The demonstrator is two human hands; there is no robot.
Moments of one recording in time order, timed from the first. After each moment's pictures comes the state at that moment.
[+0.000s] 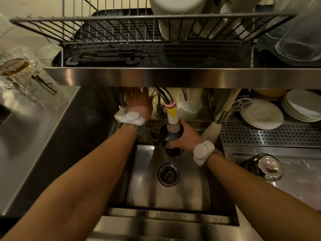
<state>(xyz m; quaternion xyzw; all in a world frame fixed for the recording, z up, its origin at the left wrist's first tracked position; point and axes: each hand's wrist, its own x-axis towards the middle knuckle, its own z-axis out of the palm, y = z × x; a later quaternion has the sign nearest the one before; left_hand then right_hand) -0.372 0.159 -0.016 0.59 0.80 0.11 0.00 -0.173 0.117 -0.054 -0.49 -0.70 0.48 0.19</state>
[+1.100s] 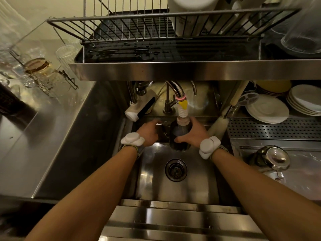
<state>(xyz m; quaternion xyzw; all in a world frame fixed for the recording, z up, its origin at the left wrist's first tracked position) -0.380 0.066 -0.048 0.62 0.71 0.12 0.29 -0.176 0.104 -0.063 -0.54 -0.68 0.44 0.22</state>
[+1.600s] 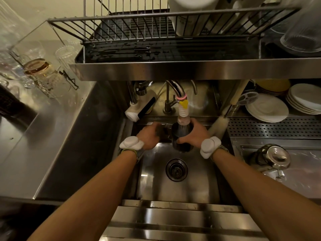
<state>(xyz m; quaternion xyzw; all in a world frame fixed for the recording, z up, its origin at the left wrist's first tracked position) -0.380 0.056 -0.052 0.62 0.71 0.12 0.31 -0.175 0.104 -0.070 -0.54 -0.69 0.44 0.21</state>
